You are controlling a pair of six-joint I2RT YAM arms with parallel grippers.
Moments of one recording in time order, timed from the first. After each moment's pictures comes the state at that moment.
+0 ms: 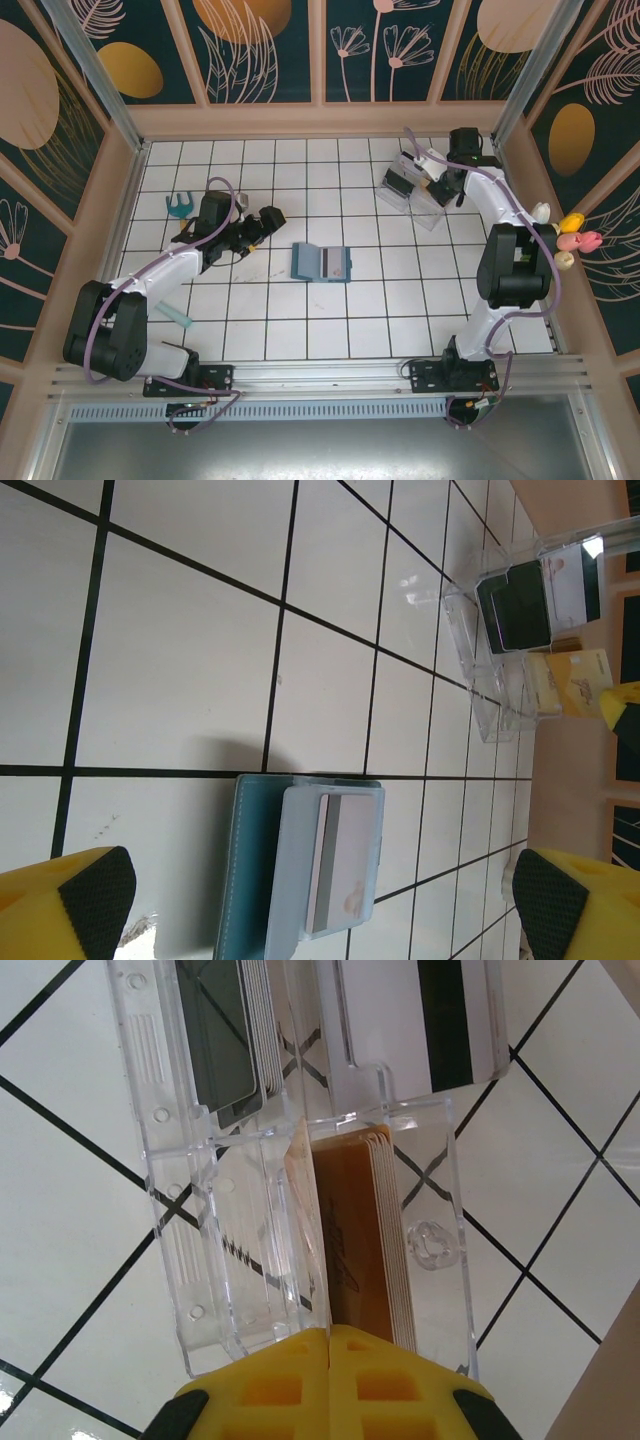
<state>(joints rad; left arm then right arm) -0.31 1.40 0.76 -0.07 0.47 -0.89 0.01 1.78 1.45 -0.69 -0.03 -0.79</state>
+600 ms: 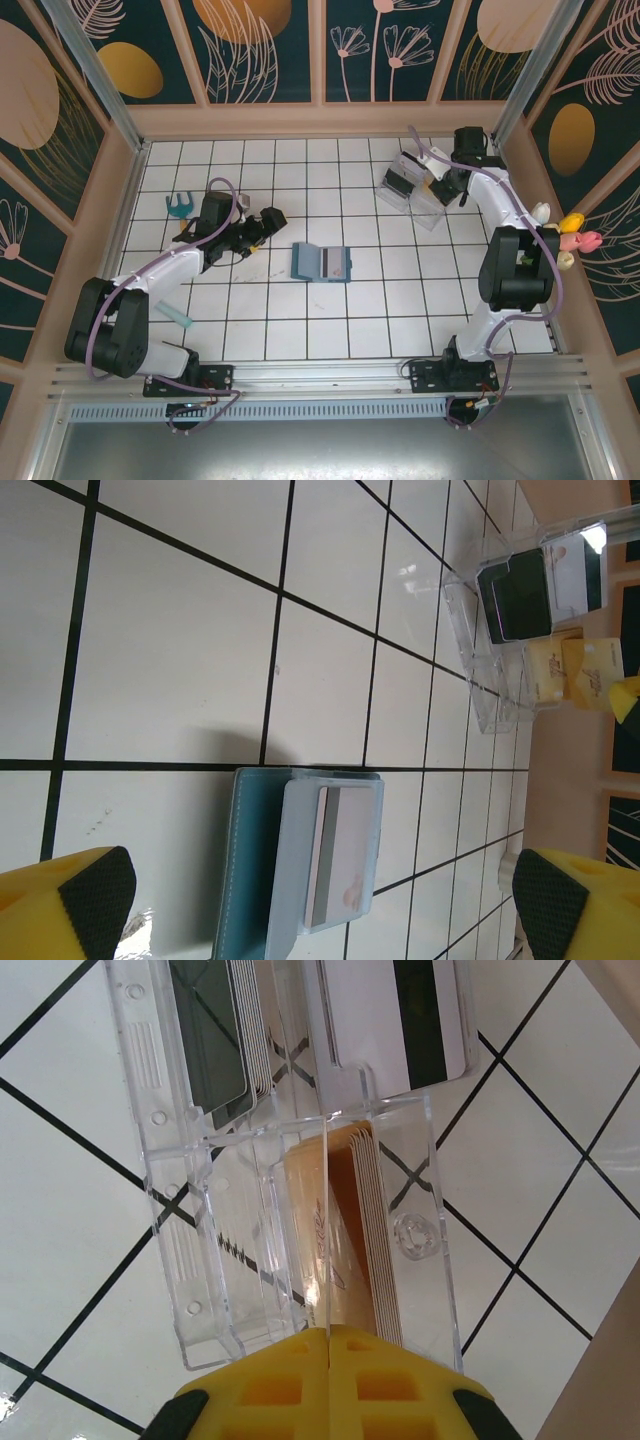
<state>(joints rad) -0.31 1.42 0.75 -0.06 0.49 -0.89 0.00 1.76 1.44 -0.69 -0.05 -0.79</state>
